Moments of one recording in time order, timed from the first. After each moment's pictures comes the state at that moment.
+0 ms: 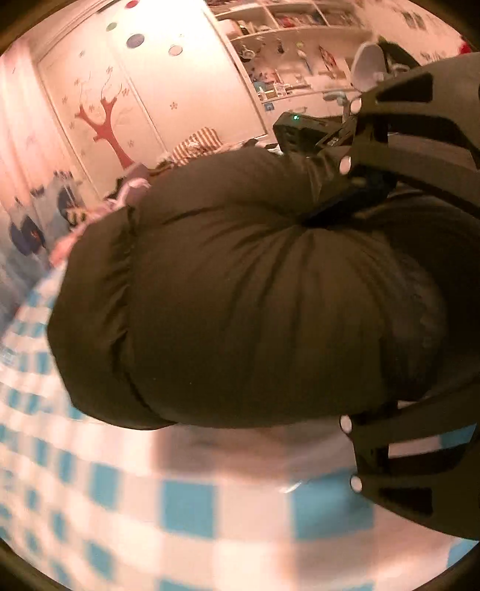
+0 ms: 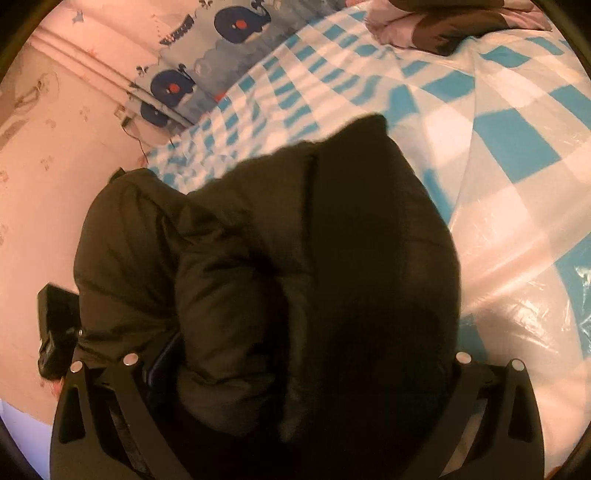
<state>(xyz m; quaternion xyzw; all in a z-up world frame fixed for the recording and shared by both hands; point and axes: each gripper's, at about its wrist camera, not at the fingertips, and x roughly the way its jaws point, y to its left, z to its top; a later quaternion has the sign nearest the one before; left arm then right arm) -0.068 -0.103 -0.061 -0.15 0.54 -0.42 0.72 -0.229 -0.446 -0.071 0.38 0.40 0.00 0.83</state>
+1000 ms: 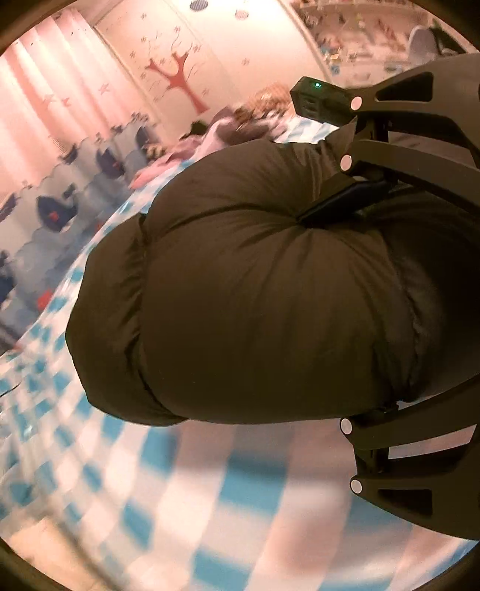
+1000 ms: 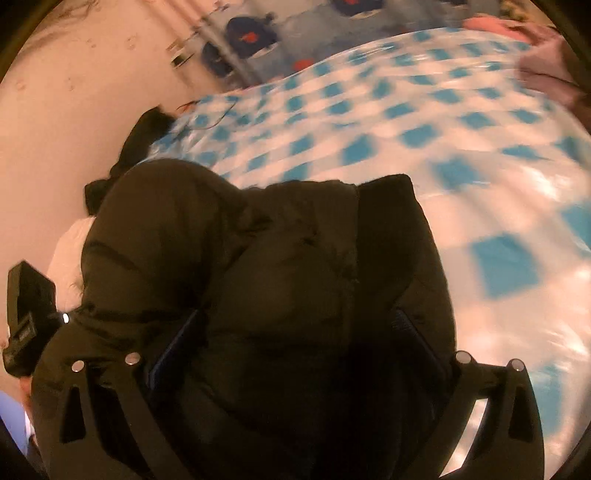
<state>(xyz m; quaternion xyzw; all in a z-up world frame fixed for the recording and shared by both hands) 0.023 0.087 -0.051 -0.18 0.50 -0.27 0.80 -0.057 -0.234 -0.059 0.25 0.43 0.06 0.87</state>
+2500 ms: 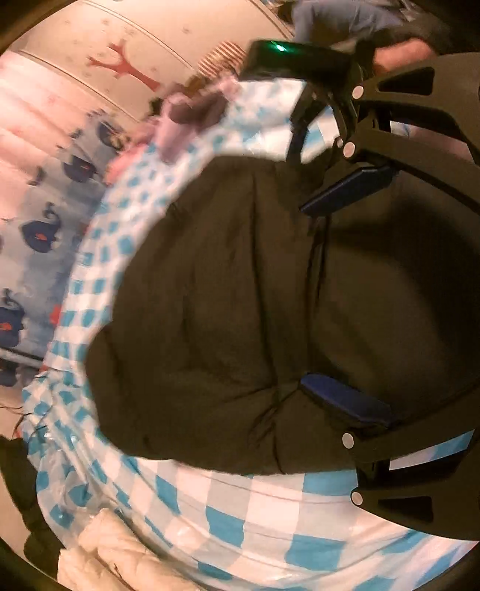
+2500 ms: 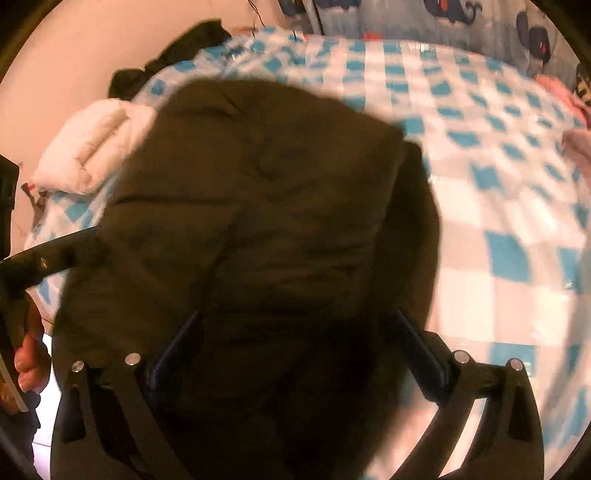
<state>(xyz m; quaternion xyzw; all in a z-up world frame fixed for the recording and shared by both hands) -0.078 0.053 -0.026 -0.06 0.45 -0.25 0.85 -0.119 -0.190 -0.048 0.08 0.48 0.11 0.87</state>
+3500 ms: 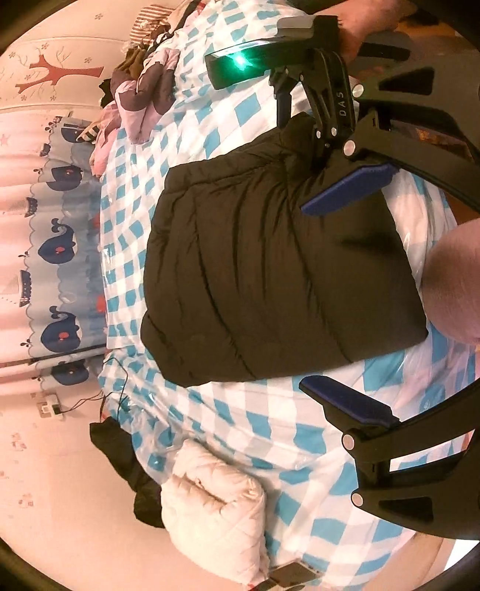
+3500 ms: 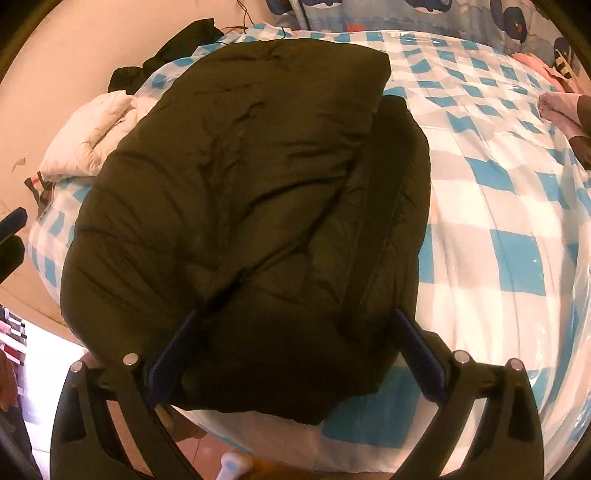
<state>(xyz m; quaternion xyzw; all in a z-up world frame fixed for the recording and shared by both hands) -0.216 0.051 0.028 0.13 0.36 -0.15 0.91 -0.192 -0.179 -0.074 0.10 0.49 0.08 0.86</state>
